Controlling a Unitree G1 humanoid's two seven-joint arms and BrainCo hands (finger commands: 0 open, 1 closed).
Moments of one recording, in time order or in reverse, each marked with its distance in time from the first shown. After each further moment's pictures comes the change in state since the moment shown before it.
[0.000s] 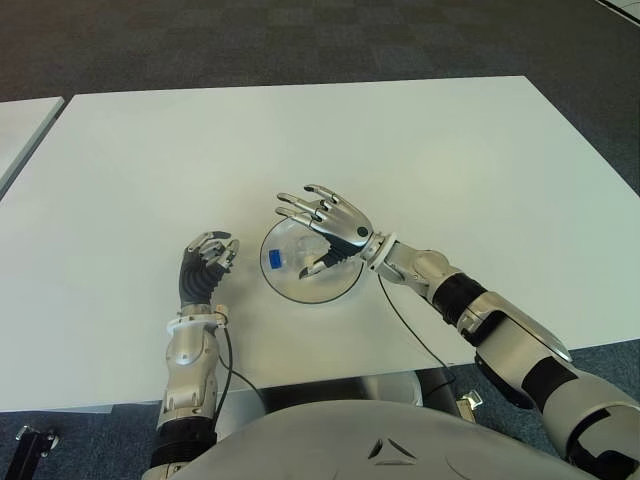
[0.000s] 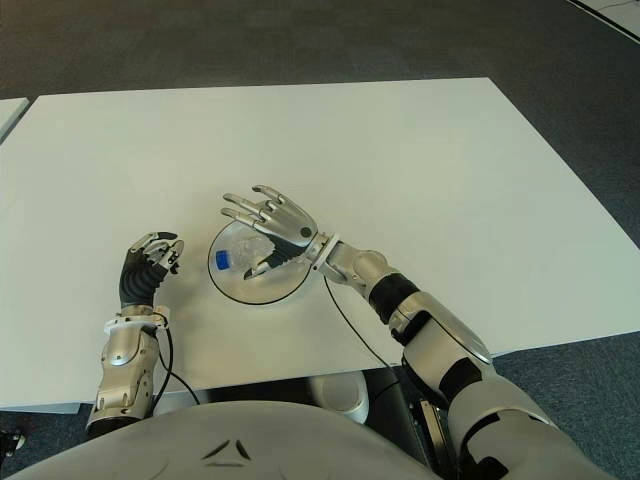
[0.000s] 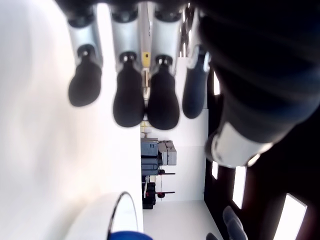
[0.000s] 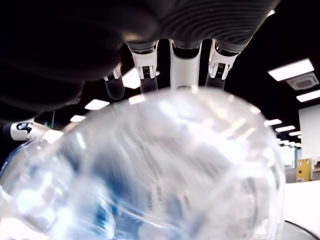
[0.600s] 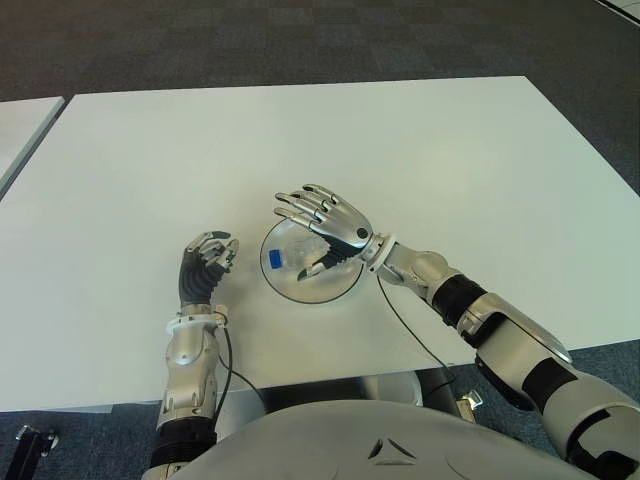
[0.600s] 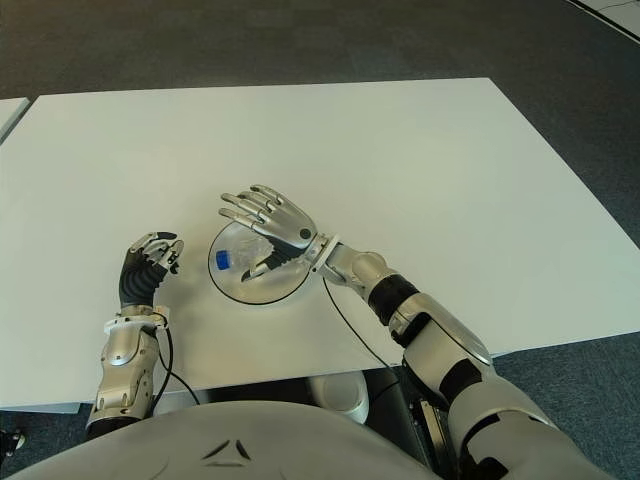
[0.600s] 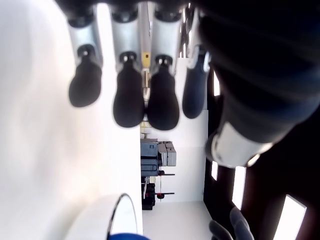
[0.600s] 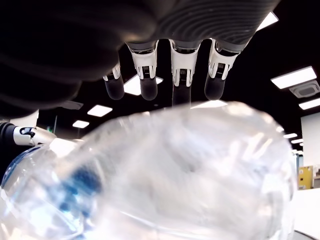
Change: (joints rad) left arm 0.000 0.001 0.000 0.000 -0.005 0.000 0.000; right arm 0.006 -0.001 0.005 -0.018 -0.012 0.010 -0.022
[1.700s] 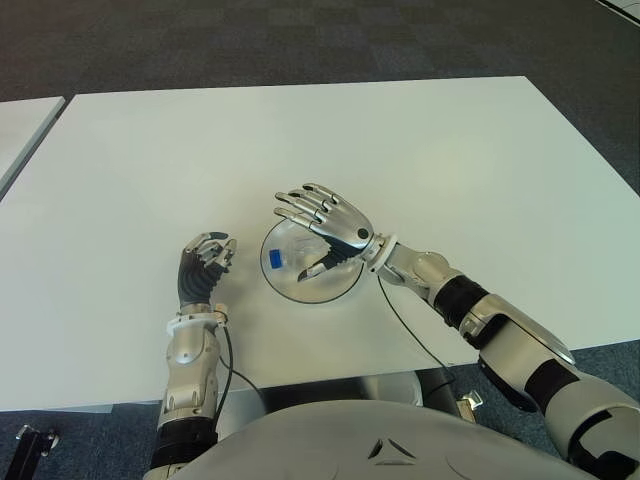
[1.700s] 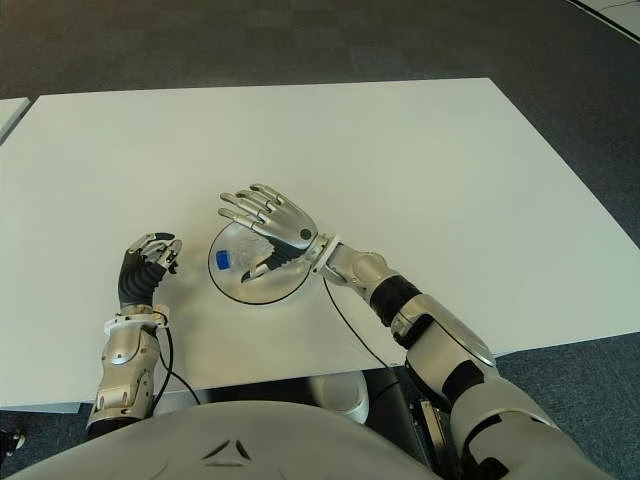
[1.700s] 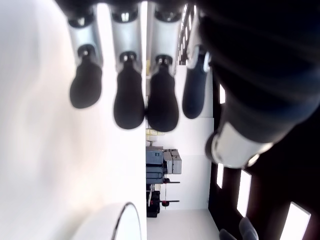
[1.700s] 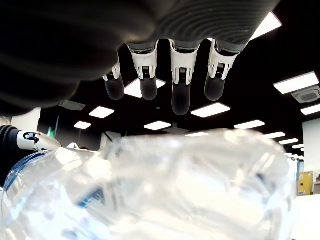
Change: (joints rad) left arm 0.004 -0.010 0.002 -0.027 0.014 0.051 0.040; right arm 0.007 -0.014 0.008 -0.030 -0.006 0.018 -0.007
